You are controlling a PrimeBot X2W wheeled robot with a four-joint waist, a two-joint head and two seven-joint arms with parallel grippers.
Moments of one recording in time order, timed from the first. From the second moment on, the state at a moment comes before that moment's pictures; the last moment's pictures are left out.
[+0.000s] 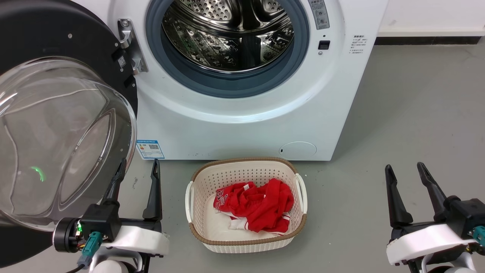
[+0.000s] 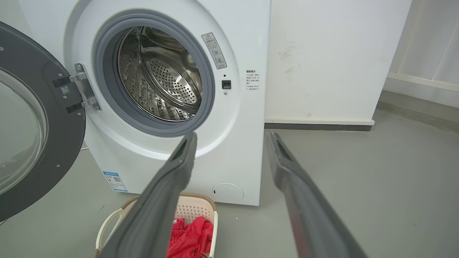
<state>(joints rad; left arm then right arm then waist) -0.07 0.13 -0.06 0.06 -0.13 -0.01 -0.26 0.02 -0.05 -0.05 -0.07 0.10 0.13 -0.08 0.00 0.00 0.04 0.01</state>
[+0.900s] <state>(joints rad) -0.04 0.10 -0.02 0.14 -0.49 -0.04 -0.16 0.02 -0.06 -0.04 0.03 0.48 0.13 -0.05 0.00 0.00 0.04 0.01</state>
